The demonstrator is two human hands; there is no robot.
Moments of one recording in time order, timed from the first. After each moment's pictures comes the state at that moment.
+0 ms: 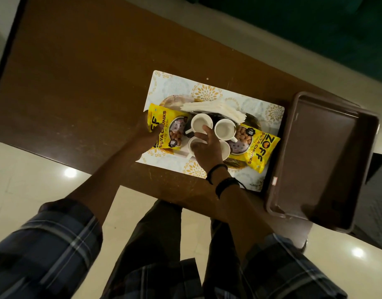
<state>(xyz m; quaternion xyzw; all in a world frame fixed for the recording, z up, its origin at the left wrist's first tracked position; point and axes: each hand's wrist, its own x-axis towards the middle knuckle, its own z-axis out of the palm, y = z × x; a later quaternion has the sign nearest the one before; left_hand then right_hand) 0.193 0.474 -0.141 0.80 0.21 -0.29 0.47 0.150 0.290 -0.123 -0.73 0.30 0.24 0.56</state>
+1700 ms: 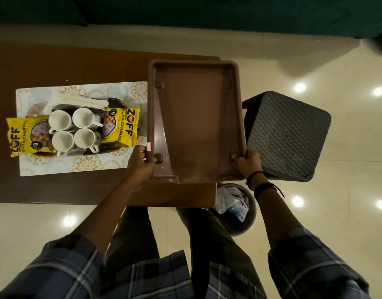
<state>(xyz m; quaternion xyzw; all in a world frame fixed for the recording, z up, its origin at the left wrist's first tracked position) 0.017 0.104 -0.107 0.85 0.19 -0.31 0.38 -0.076 -0.180 -0.127 -0.72 0.48 0.15 0.47</state>
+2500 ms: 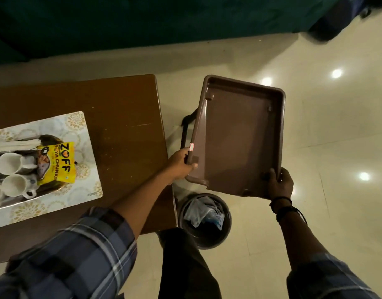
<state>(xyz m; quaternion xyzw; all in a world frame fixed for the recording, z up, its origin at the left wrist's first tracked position) -0.006 -0.148 -0.107 0.77 -0.04 -0.53 0.35 -0.213 -0.355 -0.125 -0.64 0.65 -0.06 0.41</state>
